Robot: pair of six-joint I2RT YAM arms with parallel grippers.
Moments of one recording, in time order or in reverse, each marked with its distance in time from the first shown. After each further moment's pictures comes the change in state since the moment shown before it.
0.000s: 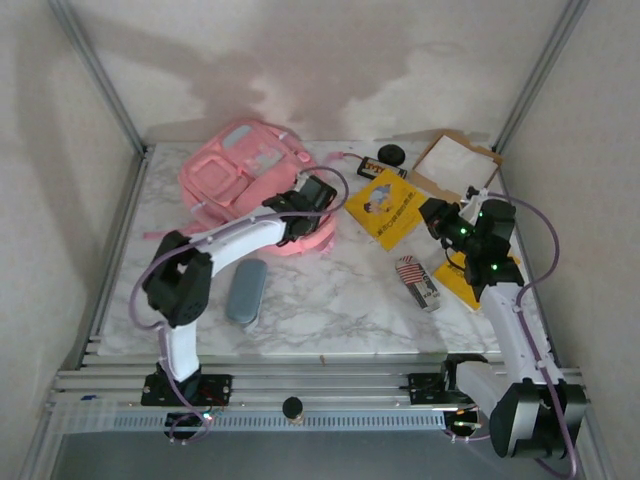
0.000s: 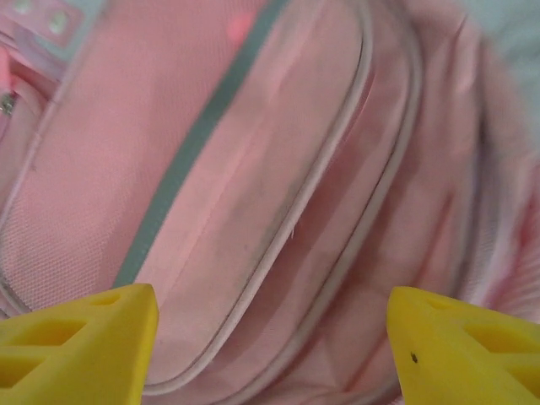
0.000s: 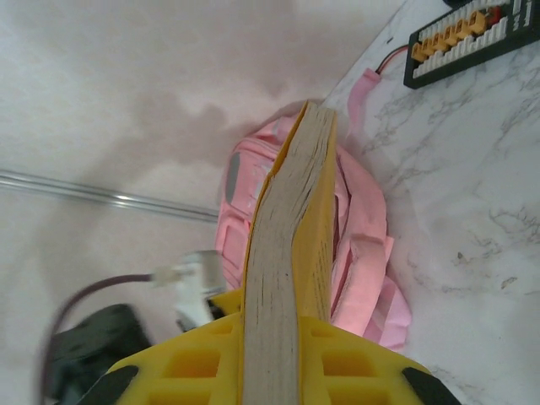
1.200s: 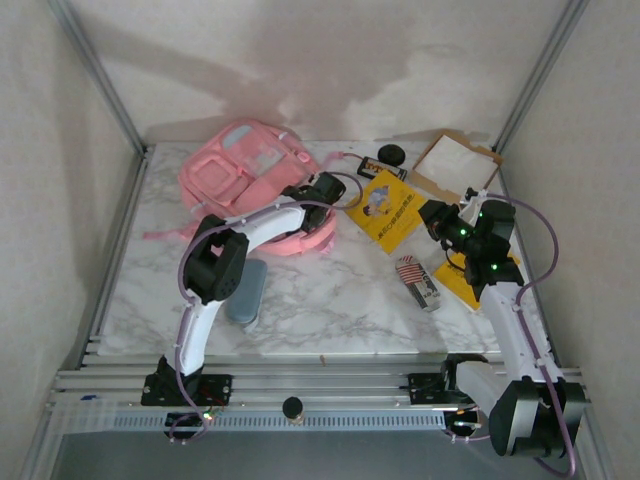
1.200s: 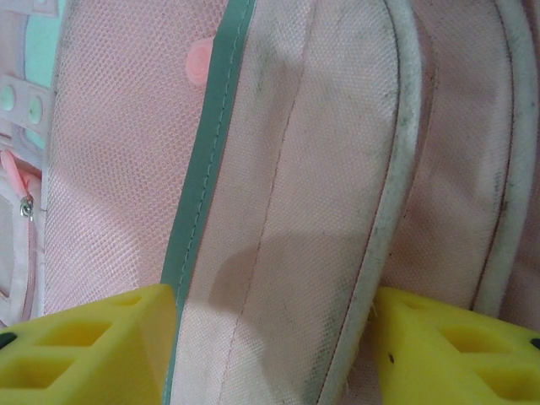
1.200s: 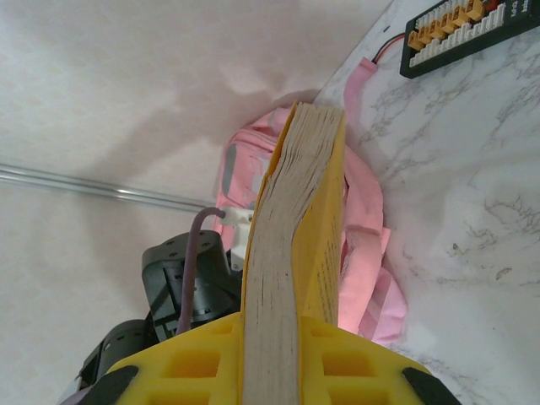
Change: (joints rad) left arm 0.047 0.258 0.235 -0.056 -0.113 0.299; right arm -0.004 0.013 -0.006 -0.006 -0.022 -0.007
